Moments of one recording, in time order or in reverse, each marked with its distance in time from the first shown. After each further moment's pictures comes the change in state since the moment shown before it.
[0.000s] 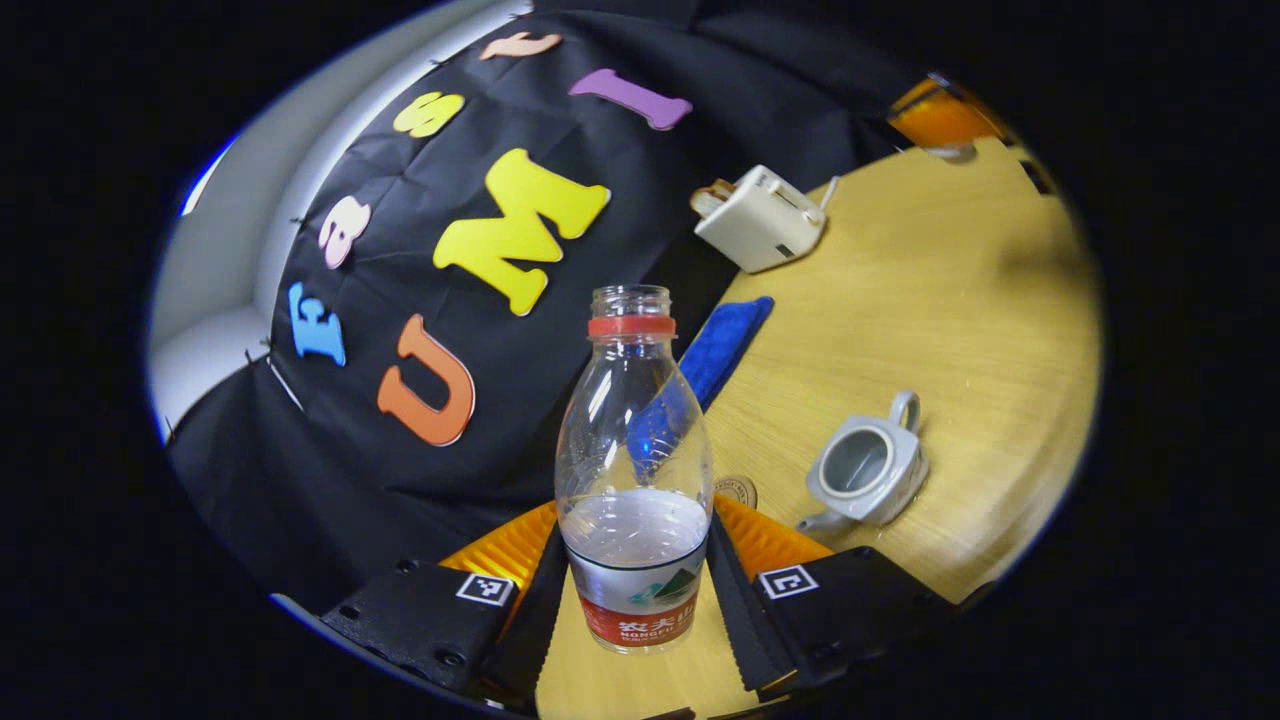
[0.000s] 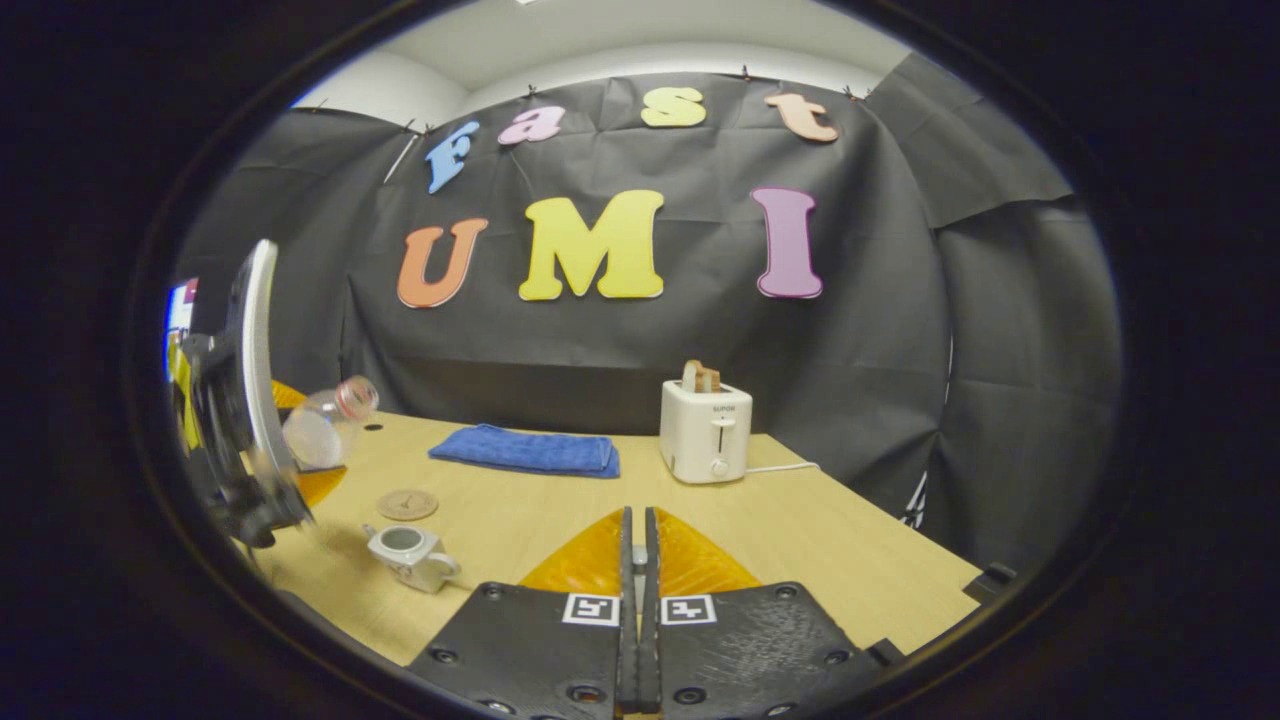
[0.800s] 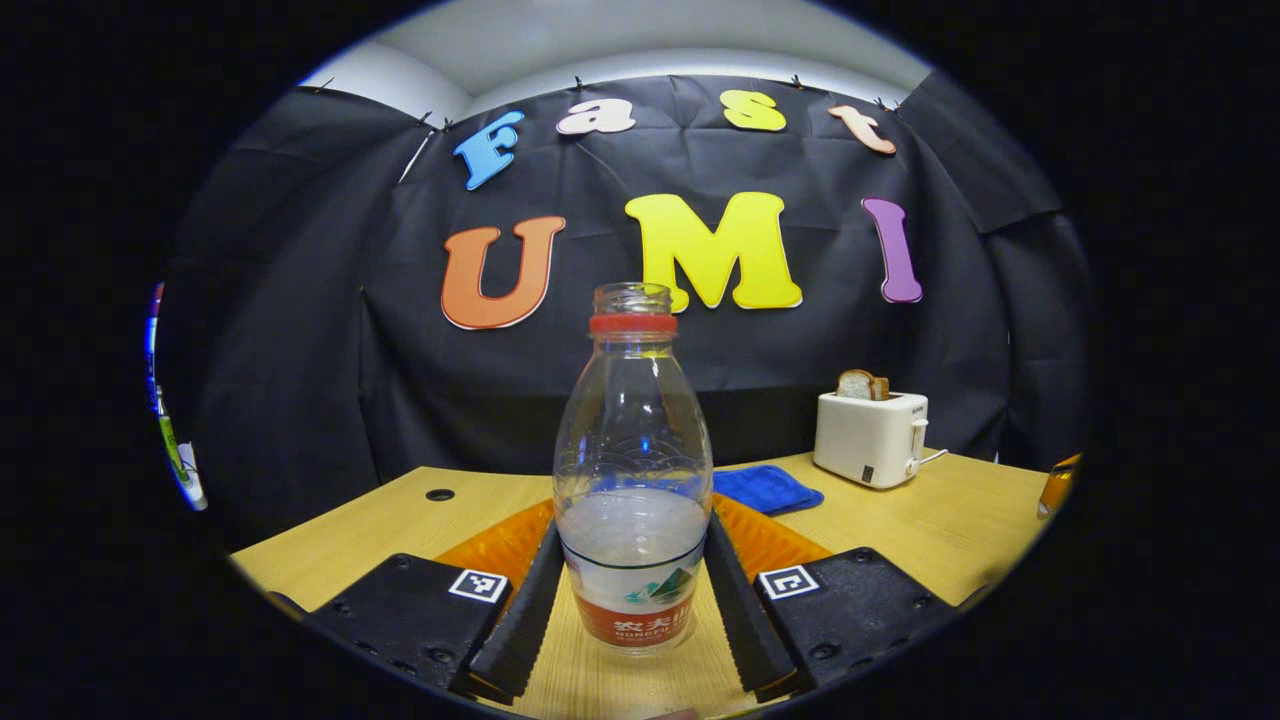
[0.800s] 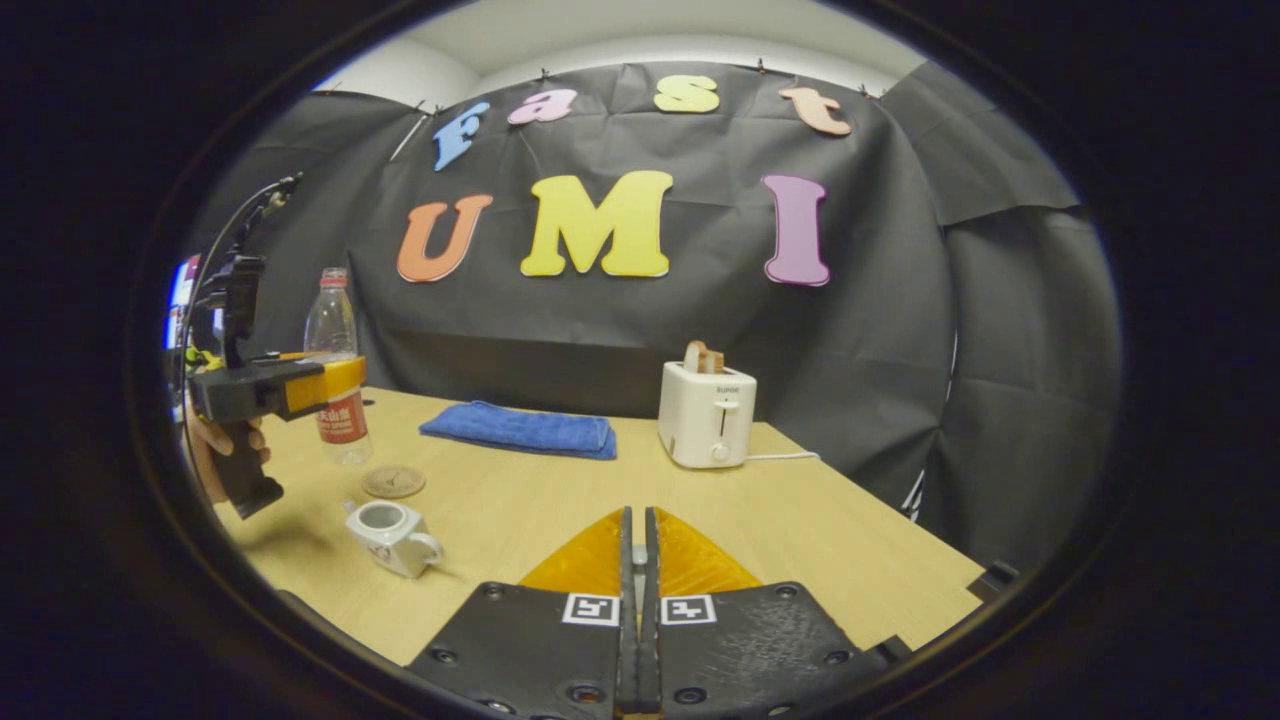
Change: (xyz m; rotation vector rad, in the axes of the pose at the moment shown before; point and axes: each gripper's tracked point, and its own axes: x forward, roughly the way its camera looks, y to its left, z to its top) left arm 0.084 0.028 -0.001 -0.818 -0.185 0.048; right arm 0.017 0.003 -0.024 -0.035 0.044 -0.012
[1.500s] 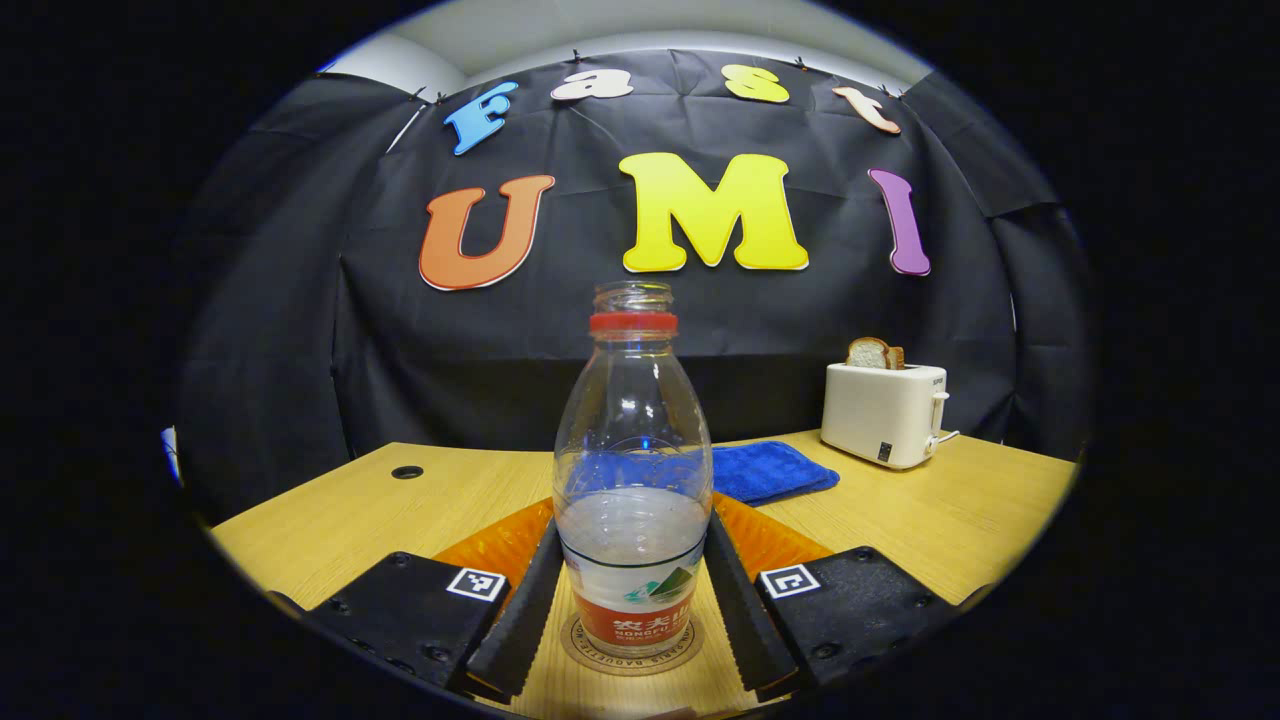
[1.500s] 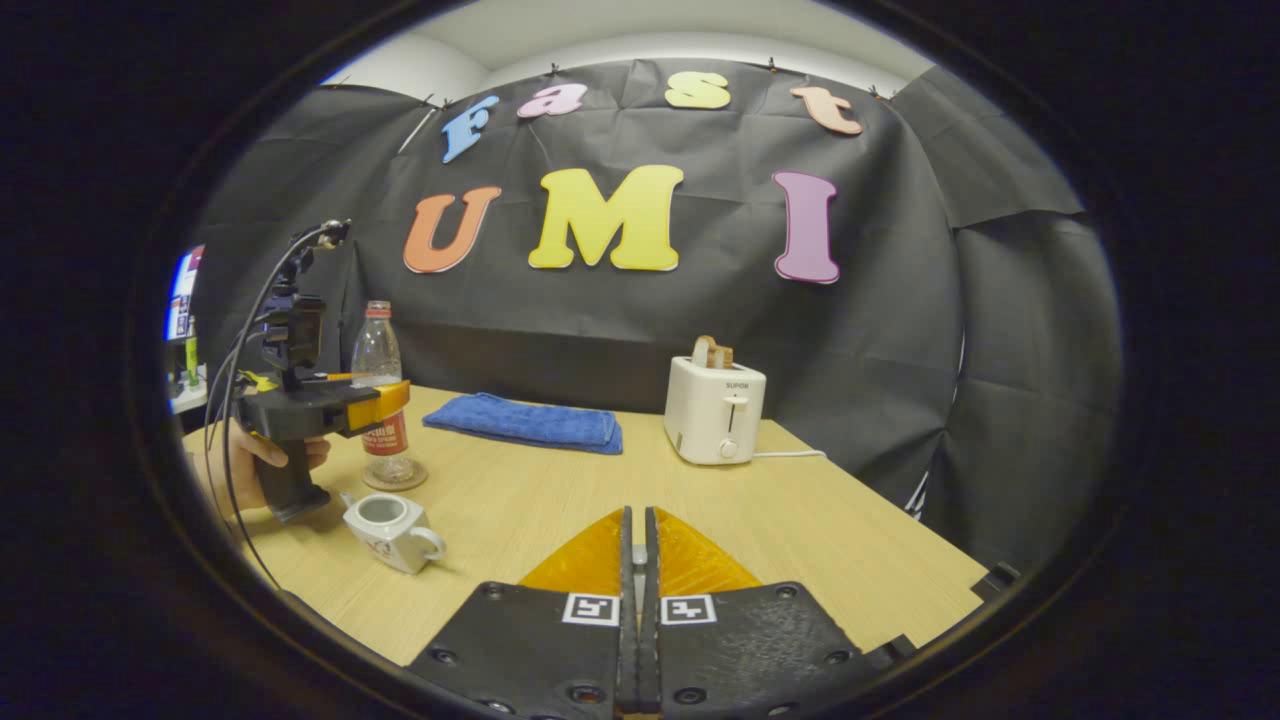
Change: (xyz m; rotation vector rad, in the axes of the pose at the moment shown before) left arm 0.044 -0.003 -0.040 -0.002 0.057 -0.022; right arm 0.004 0.008 -0.005 -0.025 0.012 0.009
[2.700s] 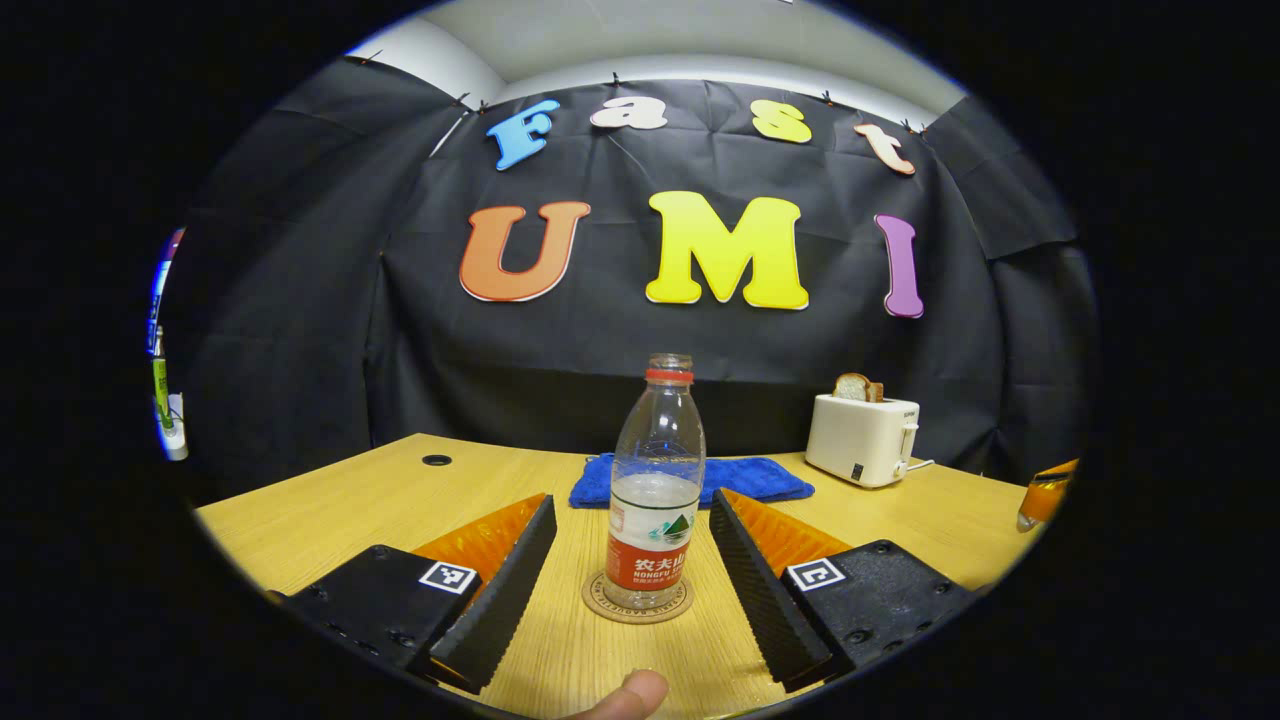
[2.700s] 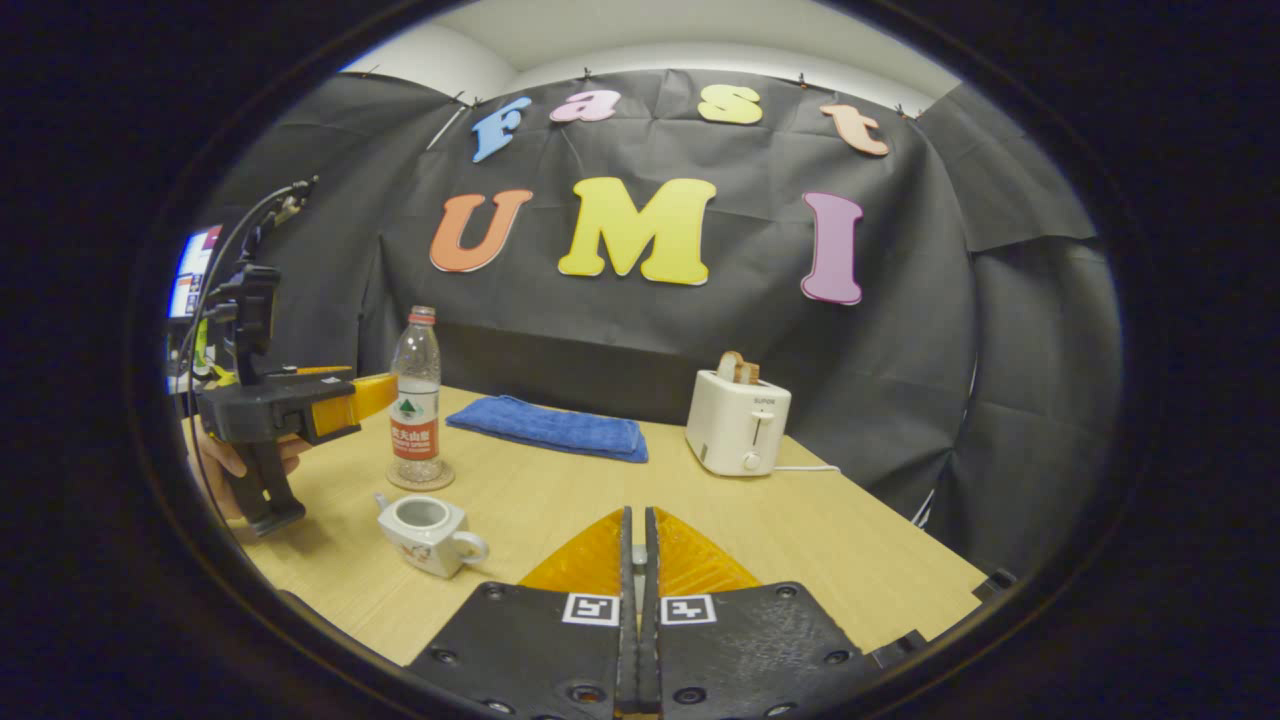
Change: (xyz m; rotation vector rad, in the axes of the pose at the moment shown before) left arm -0.094 0.017 0.016 -0.097 -0.075 0.025; right arm -0.014 0.047 0.006 -0.075 -0.047 0.031
